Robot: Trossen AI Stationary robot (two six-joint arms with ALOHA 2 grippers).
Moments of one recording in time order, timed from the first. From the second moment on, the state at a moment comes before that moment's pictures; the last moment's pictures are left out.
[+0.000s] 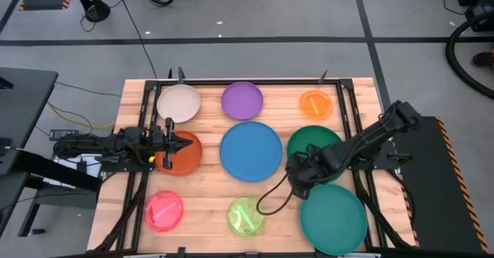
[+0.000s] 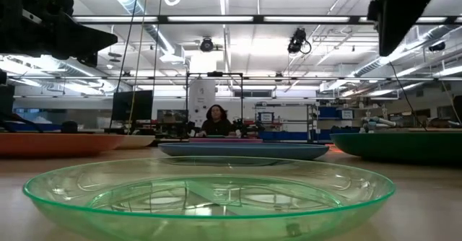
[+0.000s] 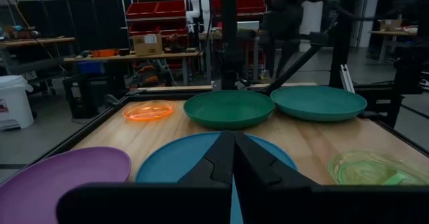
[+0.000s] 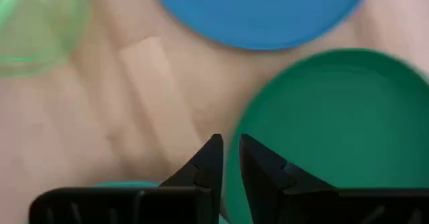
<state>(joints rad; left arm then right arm) -0.04 0.01 0.01 0.06 -0.12 0.04 0.48 1.58 1.29 -1.17 0.26 0.88</state>
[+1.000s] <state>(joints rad) -0.04 0.01 0.01 0.06 -0.12 0.04 0.39 1.70 1.17 -1.13 0.23 0.91</state>
